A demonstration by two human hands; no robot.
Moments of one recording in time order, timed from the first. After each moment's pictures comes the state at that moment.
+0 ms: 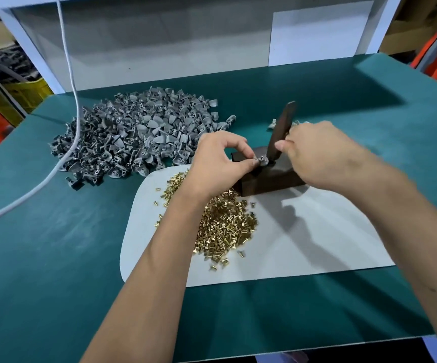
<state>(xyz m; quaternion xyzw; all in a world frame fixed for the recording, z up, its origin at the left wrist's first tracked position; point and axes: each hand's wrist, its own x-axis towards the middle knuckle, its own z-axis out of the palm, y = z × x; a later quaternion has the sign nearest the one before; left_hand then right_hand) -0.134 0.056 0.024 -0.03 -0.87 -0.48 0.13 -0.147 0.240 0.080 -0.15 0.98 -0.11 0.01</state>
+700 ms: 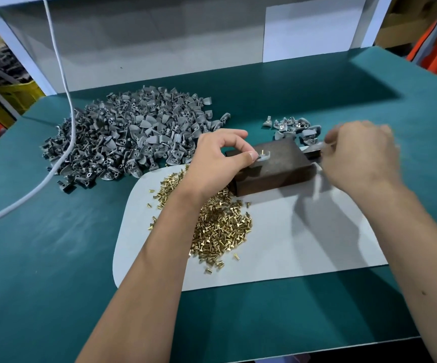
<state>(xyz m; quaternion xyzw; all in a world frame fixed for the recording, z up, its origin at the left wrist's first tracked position) -0.131 0.063 0.026 -0.02 -0.83 -0.55 0.08 -0.166 0.289 0.041 0.02 0.98 -0.13 -0.13</state>
